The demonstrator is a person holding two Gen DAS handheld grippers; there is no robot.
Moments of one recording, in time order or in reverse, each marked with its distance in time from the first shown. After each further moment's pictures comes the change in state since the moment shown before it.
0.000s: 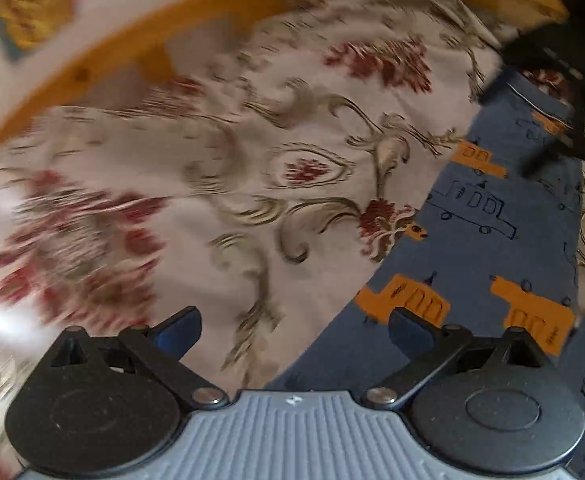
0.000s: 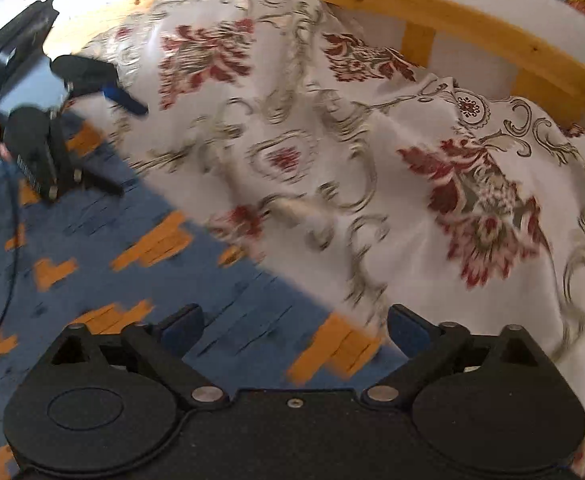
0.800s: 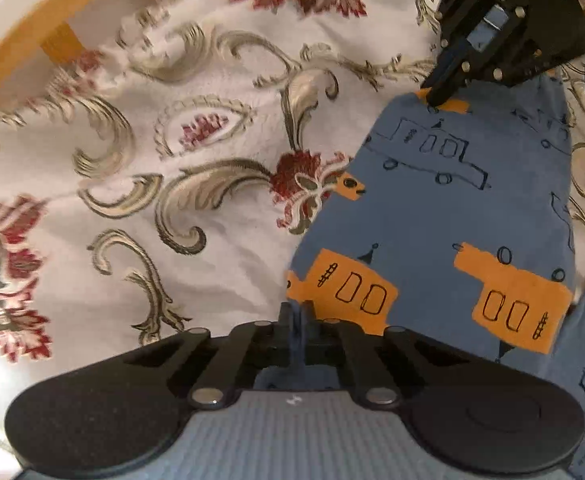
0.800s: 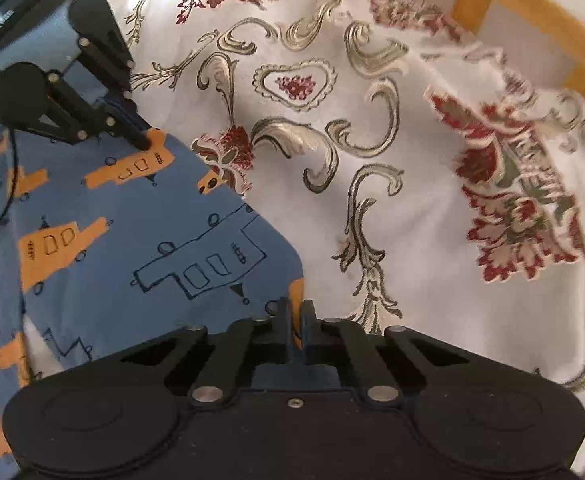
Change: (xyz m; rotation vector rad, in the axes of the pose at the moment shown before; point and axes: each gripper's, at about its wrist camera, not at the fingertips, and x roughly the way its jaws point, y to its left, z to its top) left arm 0.038 -0.061 0.001 0.108 0.138 -0.010; right arm 0.036 0.000 -0.013 -0.197 0.124 -0.034
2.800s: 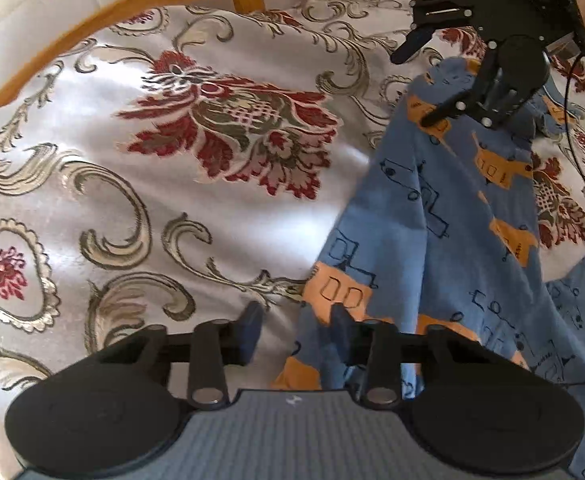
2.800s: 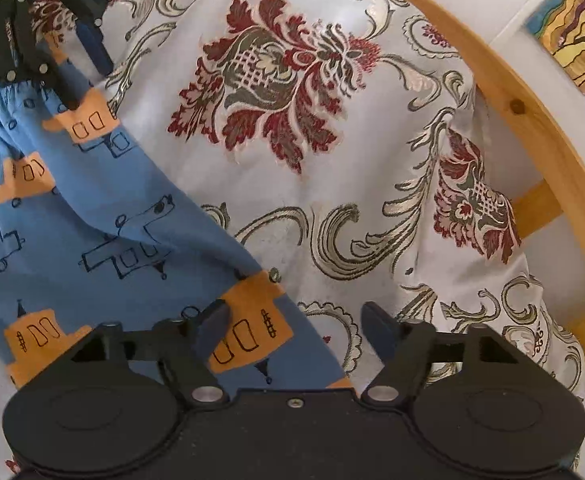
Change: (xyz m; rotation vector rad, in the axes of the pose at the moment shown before) left arm -0.079 0.154 -0.116 -0.196 -0.027 -0.034; right arm 0.063 0.031 0.183 -0.292 -0.040 -0.123
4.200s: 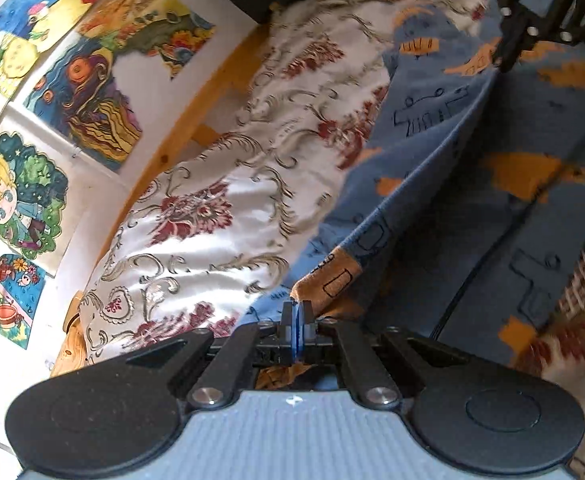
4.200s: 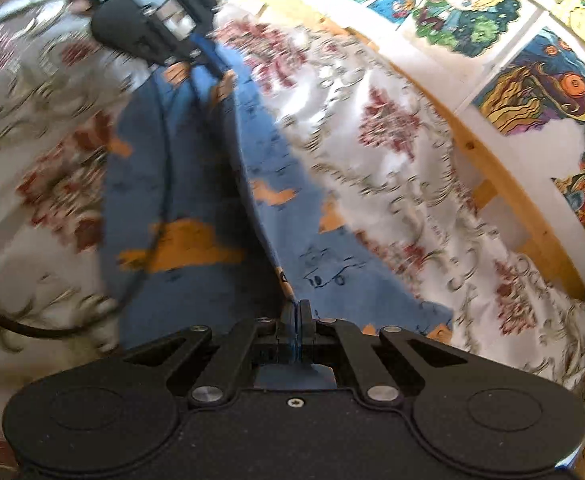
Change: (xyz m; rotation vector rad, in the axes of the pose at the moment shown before) left arm -0.075 -0.229 -0.168 0.476 -0.265 0.515; right arm -0.181 0.334 -0.154 0.048 -0.193 -0.258
